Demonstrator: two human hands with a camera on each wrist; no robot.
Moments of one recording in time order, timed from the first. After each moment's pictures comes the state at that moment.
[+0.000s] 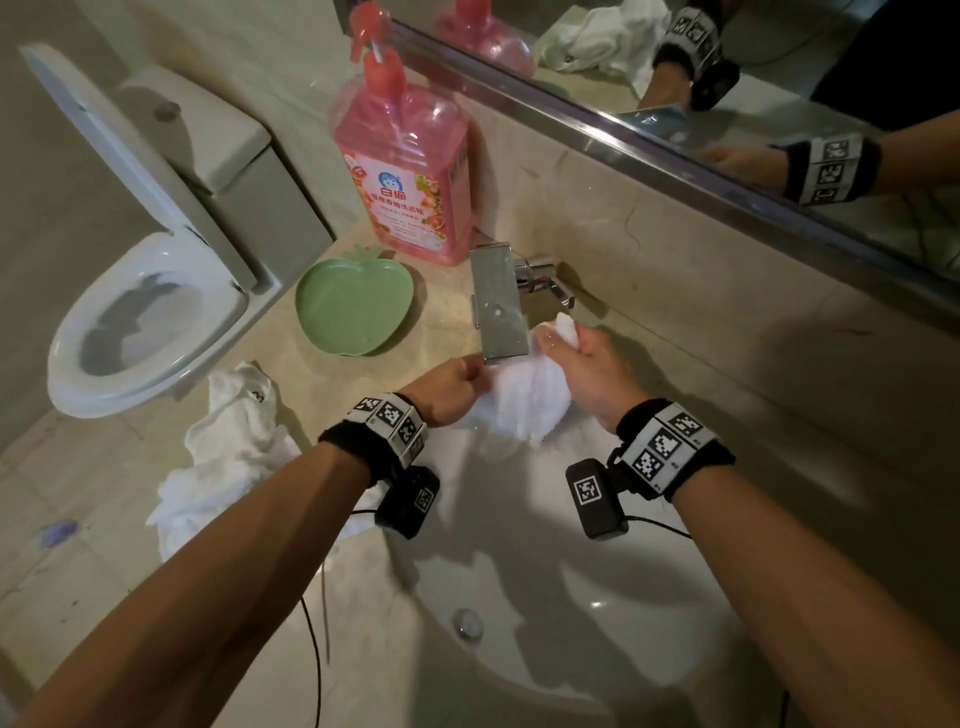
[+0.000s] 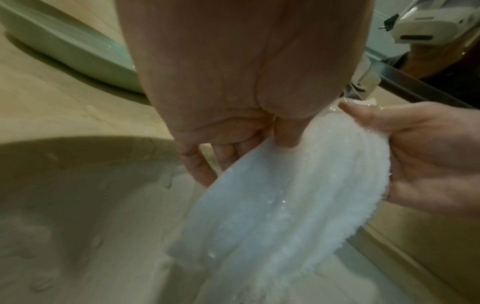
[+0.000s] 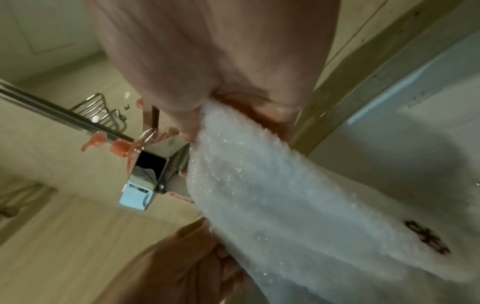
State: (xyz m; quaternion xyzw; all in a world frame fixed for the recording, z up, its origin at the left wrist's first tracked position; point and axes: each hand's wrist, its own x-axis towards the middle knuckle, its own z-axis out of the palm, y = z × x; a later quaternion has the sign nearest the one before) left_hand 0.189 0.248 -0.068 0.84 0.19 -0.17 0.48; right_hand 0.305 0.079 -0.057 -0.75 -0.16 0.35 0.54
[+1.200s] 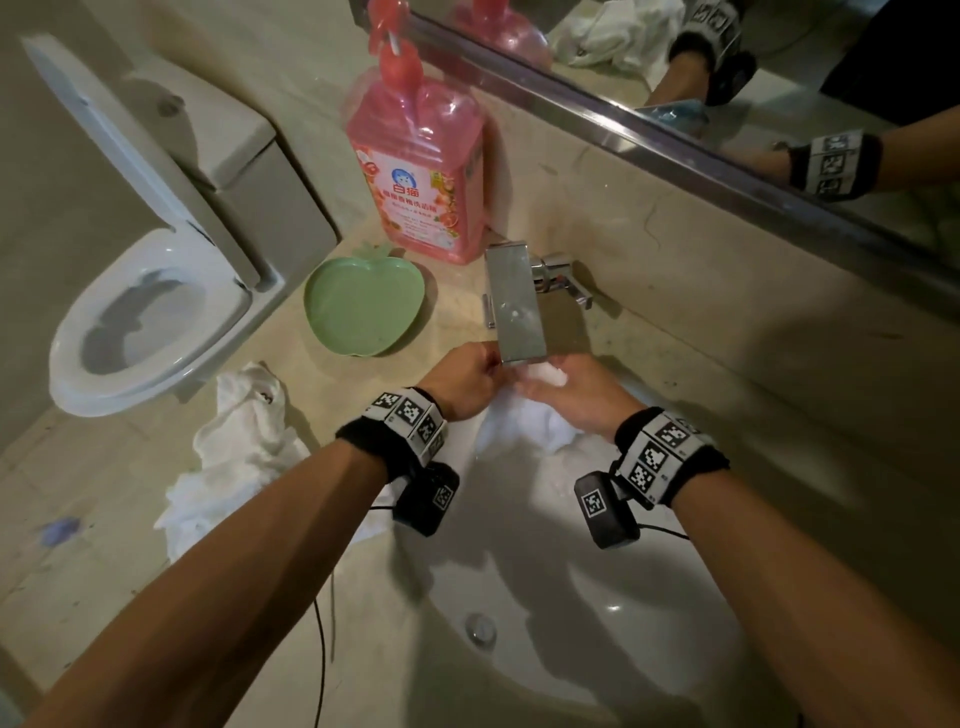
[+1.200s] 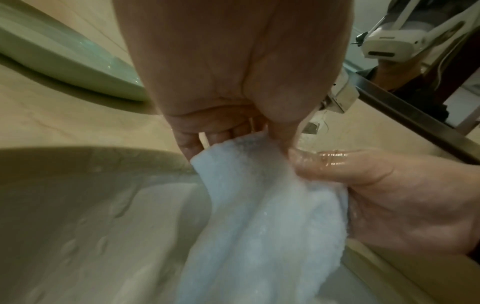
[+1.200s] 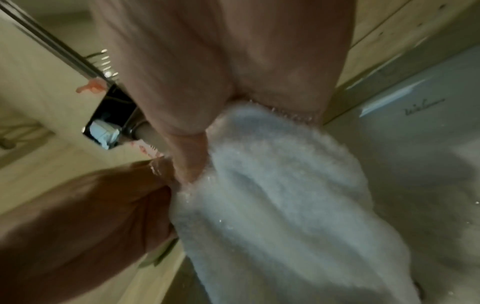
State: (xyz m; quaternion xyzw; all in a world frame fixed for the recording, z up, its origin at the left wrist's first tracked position) left_hand 0.197 0.250 -0.053 0.85 0.15 -0.13 0.49; right_hand 0.290 0.088 -0.065 -0.79 -0.23 0.41 0.40
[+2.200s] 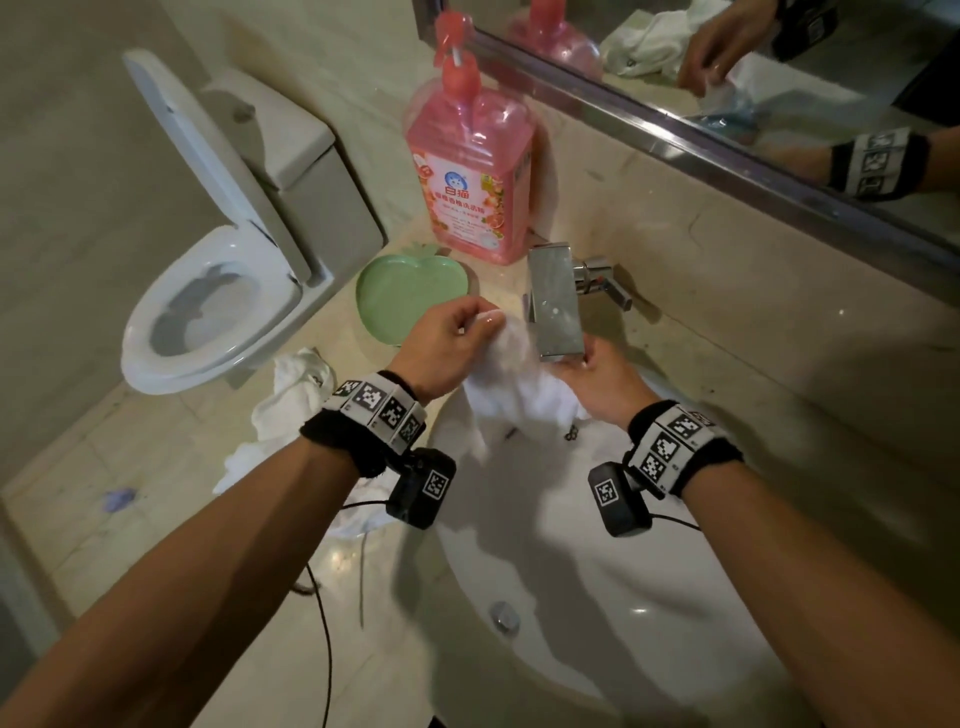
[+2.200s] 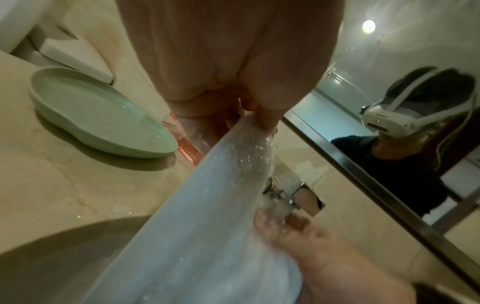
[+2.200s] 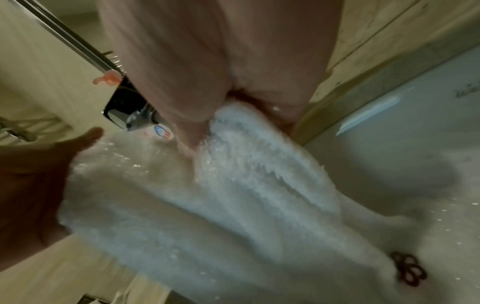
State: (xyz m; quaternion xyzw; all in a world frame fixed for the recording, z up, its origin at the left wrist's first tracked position) left_hand 0.161 0.282 -0.007 0.83 0.25 0.09 0.50; right_hand 0.289 0.108 -0.068 -0.79 -0.24 0.35 0.45
